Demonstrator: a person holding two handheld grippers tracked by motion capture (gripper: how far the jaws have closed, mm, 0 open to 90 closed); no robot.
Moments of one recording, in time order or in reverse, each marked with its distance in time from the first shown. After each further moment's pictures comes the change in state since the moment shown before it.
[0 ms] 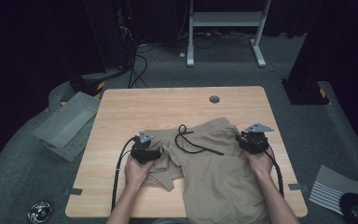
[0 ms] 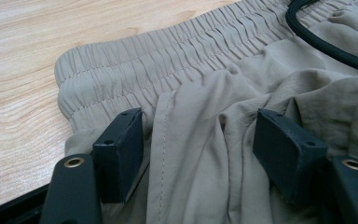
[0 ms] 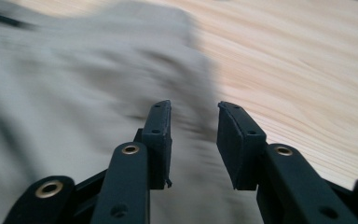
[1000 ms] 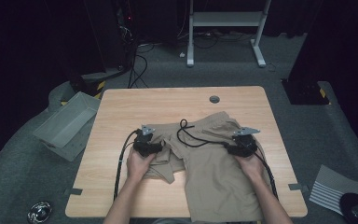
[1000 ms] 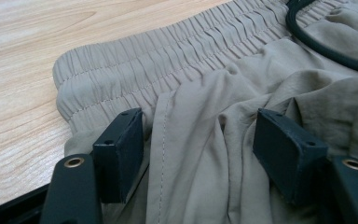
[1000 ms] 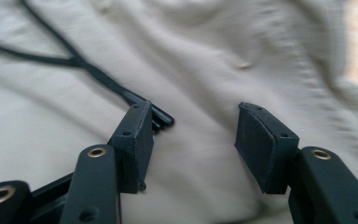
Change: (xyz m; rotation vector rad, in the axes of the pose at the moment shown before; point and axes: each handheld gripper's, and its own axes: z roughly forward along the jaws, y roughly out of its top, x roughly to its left) left arm 0.011 0.018 0.021 0.000 -0.006 0.003; right arm 0.011 -0.008 0.036 0.080 0.071 -0.004
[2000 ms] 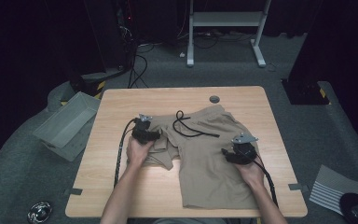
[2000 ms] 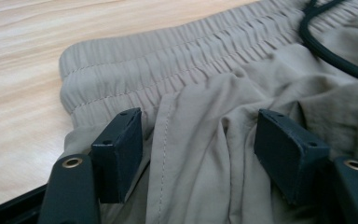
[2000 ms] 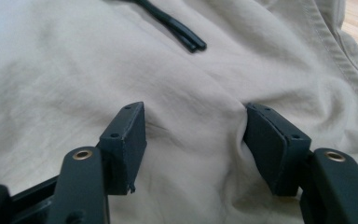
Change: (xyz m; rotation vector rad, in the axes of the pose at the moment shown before) left arm 0.039 0.035 0.029 0.056 0.033 -0.072; right arm 0.026 -0.014 -0.015 -0.003 -0.025 -0.044
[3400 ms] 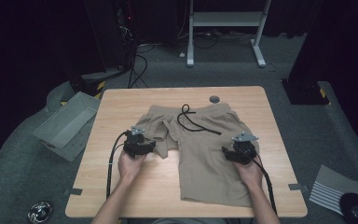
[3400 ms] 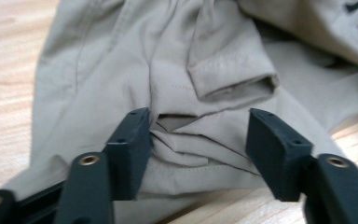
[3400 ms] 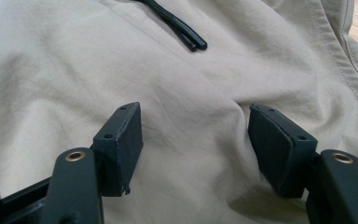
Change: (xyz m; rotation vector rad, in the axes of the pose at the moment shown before) left arm -0.017 -0.047 -0.055 -0.008 -0.025 0.003; right arm 0.000 0.002 0.002 0.003 -0.050 0.038
